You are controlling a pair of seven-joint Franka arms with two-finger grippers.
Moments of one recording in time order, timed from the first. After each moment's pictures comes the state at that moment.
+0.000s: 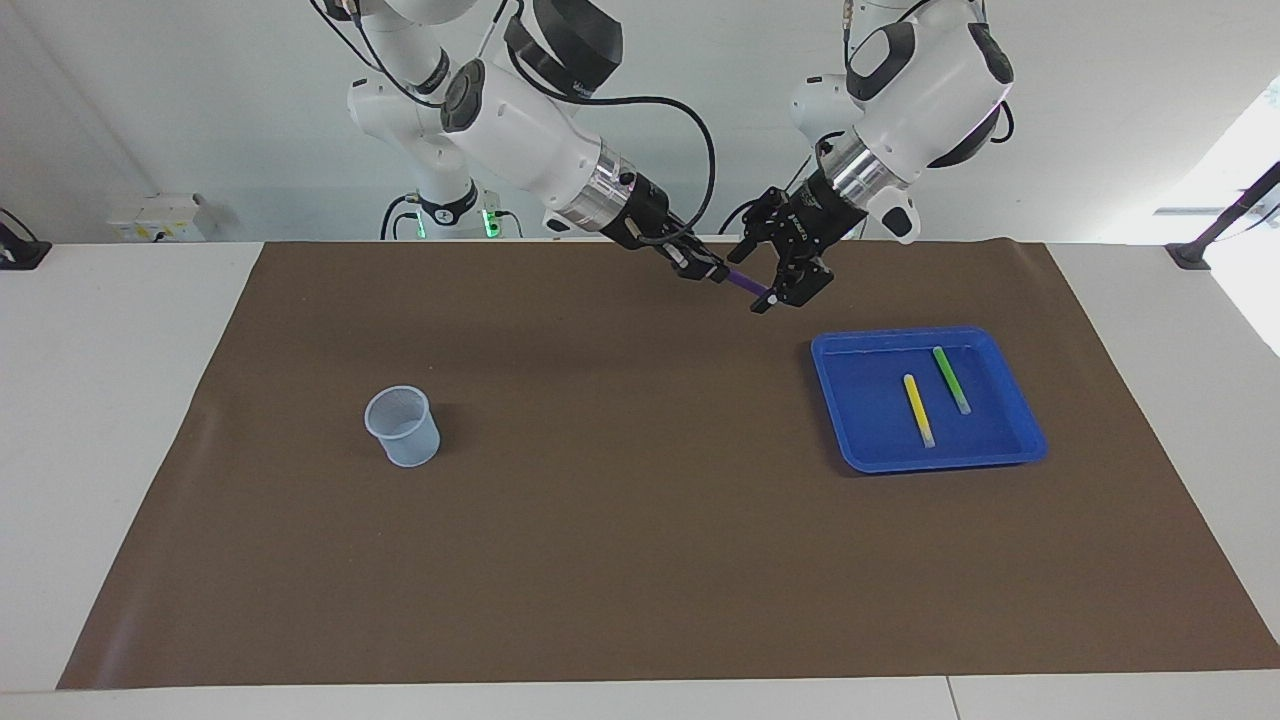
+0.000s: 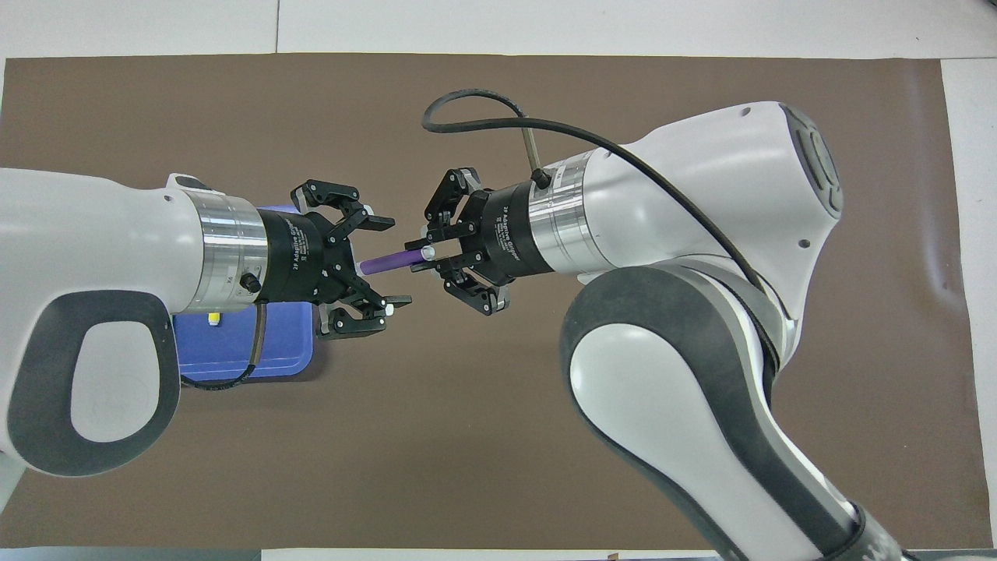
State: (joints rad) left arm -0.21 -0.11 -0.22 -1.92 -0.63 2.06 -1.92; right arm 0.13 0.19 0.43 -1.62 0.74 2.12 1.49
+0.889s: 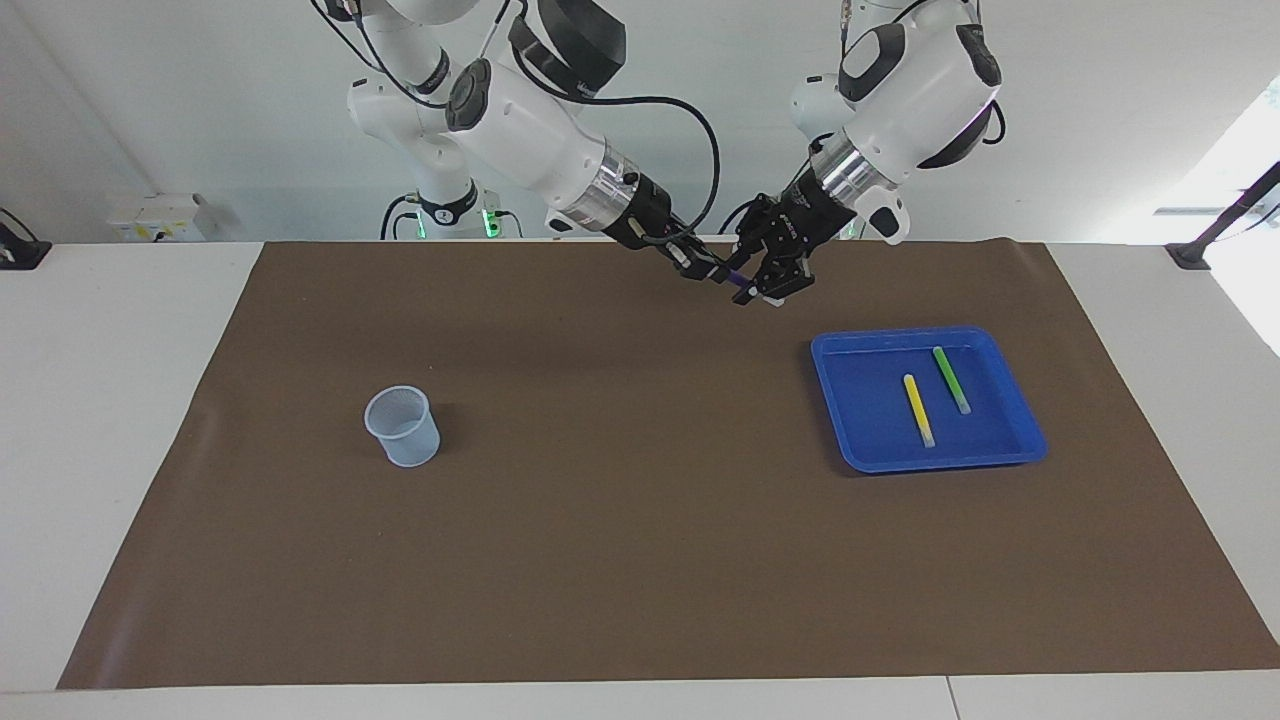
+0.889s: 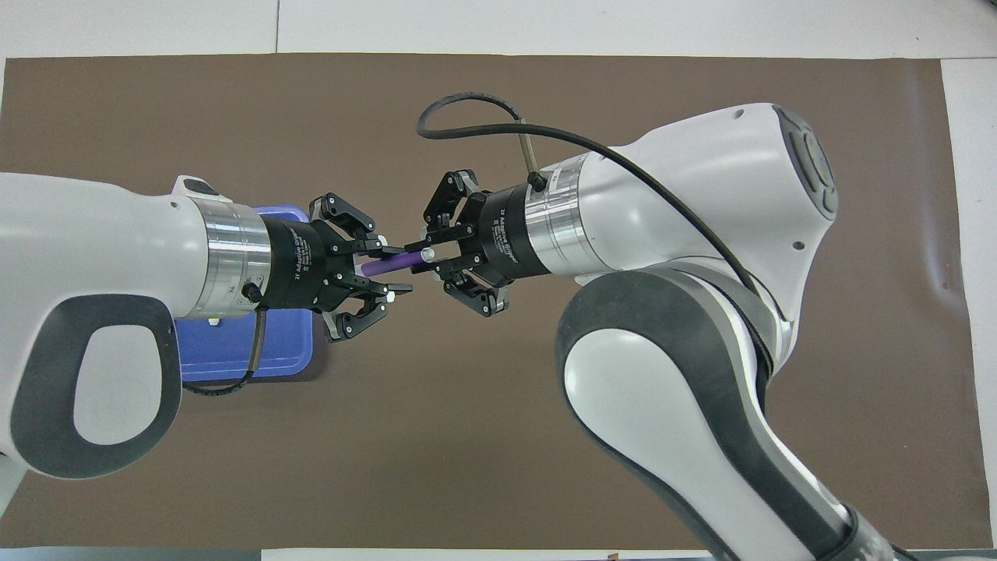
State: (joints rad) left arm -0.21 -0.12 -0.21 -1.94 -0.63 2.04 -1.85; right arm 0.14 0.19 0.43 -1.62 0.72 2.12 1.49
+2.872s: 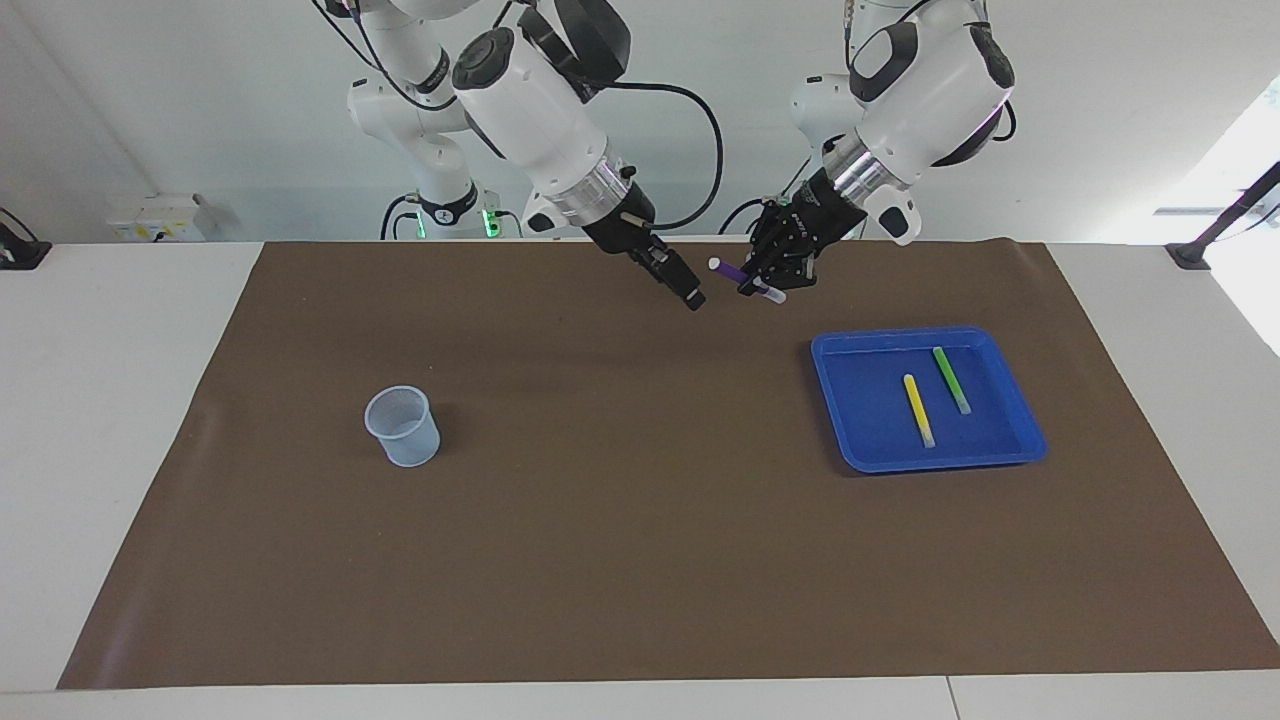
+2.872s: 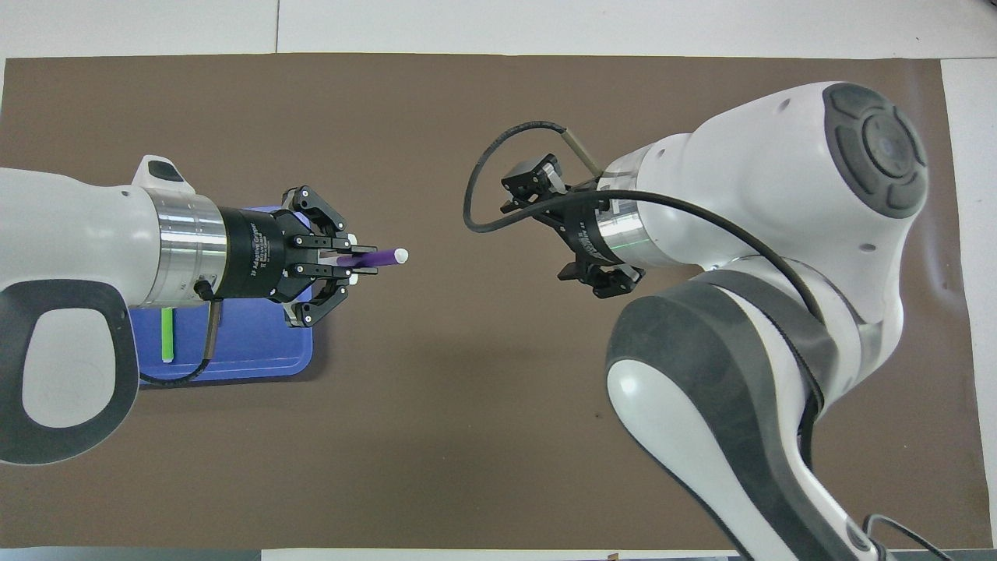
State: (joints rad) left arm -0.14 -0.13 -0.20 -1.95 -0.63 2.02 -1.58; right arm 0.13 0.11 0.31 -1.65 0.32 1.97 1.09
